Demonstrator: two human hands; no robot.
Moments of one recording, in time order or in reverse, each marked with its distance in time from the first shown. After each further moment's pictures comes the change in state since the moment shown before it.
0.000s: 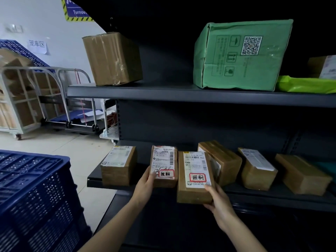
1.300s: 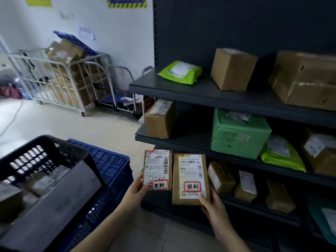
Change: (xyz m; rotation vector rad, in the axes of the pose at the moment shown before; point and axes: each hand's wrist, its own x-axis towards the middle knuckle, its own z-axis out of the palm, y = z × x) left_hand -0.191 0.351 -0.125 0.016 0.059 -0.260; right_hand -0.251 -0.264 0.057 -0.119 -0.366 0.024
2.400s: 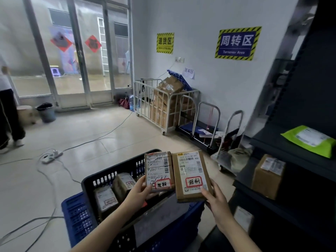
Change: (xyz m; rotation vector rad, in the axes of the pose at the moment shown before) left_hand -0.144 0.048 -0.308 0.004 0.536 -0.036; right_hand -0.001 -0.089 0.349 -0.196 -0.486 -0.157
